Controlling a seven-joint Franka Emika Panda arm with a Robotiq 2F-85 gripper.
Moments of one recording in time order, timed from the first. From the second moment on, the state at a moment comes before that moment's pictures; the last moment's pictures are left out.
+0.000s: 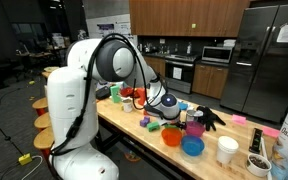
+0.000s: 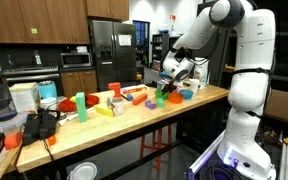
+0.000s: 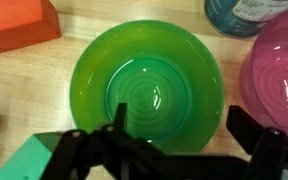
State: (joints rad) arm -0.03 0.14 -0.10 -2.43 1.40 3.04 1.67
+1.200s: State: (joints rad) arm -0.03 0.20 -0.12 -2.34 1.27 3.02 1.76
